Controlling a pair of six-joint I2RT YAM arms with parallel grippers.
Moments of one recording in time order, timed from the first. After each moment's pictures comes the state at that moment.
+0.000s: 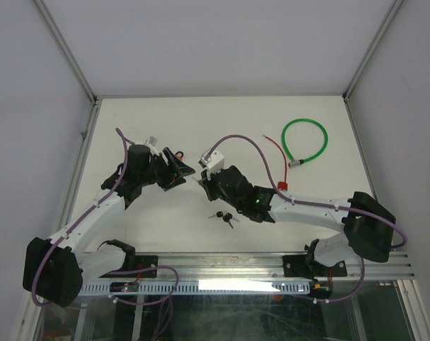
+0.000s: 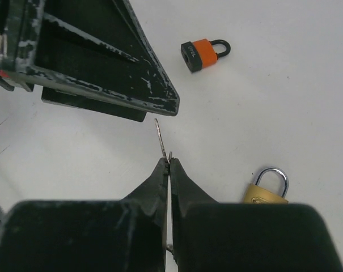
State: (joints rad) left arm -0.36 1.07 0.69 -0.21 0.37 -0.99; right arm 1.11 1.42 0.85 0.19 0.27 0.21
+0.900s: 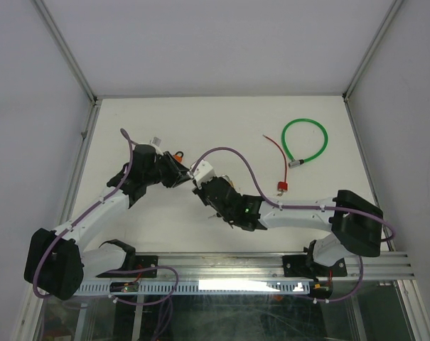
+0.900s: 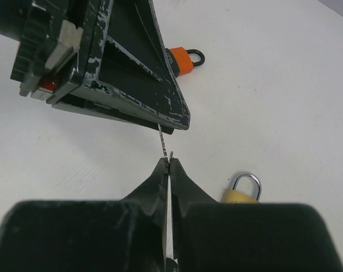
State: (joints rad) left arm -0.41 1.13 0.67 -0.13 0.34 -1.08; right arm 1.24 1.50 0.86 0.26 0.53 0.05
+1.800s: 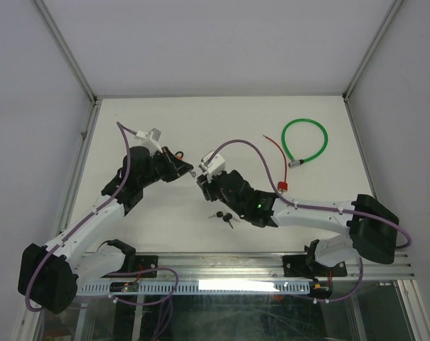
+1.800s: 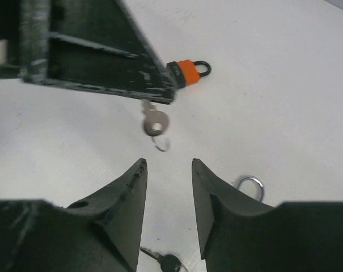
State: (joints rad) left arm -0.44 1.03 0.65 -0.01 0.28 -0.86; right arm 1.20 1.43 0.83 0.27 0.43 0.09
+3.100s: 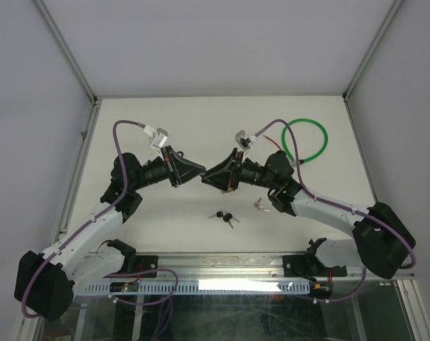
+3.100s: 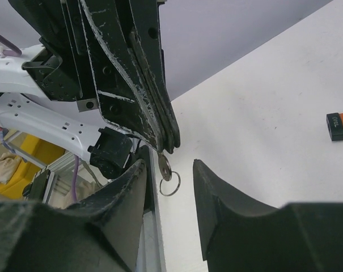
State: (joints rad) left arm -0.47 0.94 0.58 0.46 0.72 -0.63; right arm 0.77 1.27 0.63 0.75 -0.59 0.60
